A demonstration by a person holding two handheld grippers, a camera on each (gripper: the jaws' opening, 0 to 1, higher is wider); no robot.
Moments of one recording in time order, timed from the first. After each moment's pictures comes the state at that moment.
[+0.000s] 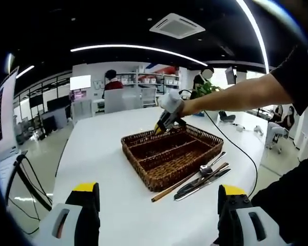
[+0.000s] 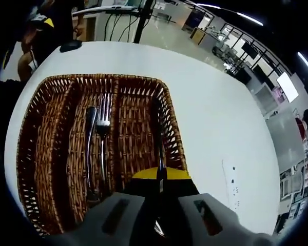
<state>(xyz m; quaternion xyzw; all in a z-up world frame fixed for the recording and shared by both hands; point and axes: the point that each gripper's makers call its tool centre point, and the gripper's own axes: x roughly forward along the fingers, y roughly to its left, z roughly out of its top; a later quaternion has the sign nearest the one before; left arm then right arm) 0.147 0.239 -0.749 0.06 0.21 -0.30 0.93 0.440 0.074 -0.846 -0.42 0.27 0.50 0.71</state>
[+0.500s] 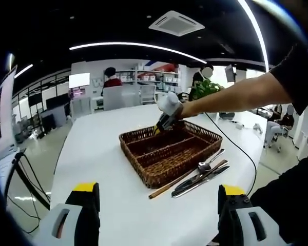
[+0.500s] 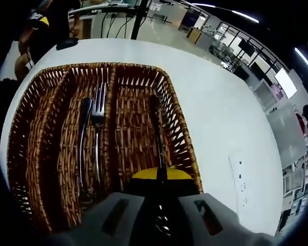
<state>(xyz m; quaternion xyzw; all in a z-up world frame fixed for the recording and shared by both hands) 0.142 0.236 -0.756 0.06 0.22 -0.30 0.93 0.438 0.069 -0.867 -0.43 0.27 0.49 0.70</state>
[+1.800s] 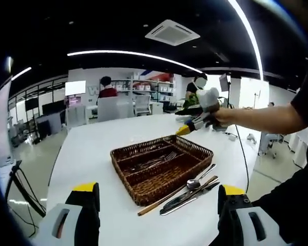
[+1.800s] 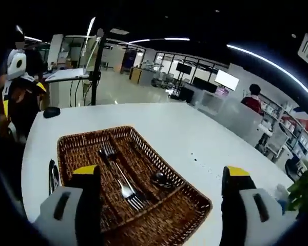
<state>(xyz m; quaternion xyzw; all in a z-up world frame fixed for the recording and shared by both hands) 0.142 0.199 -0.716 0.05 0.18 -0.33 0.93 0.349 -0.041 -0.720 -0.20 0.15 0.35 0.90</state>
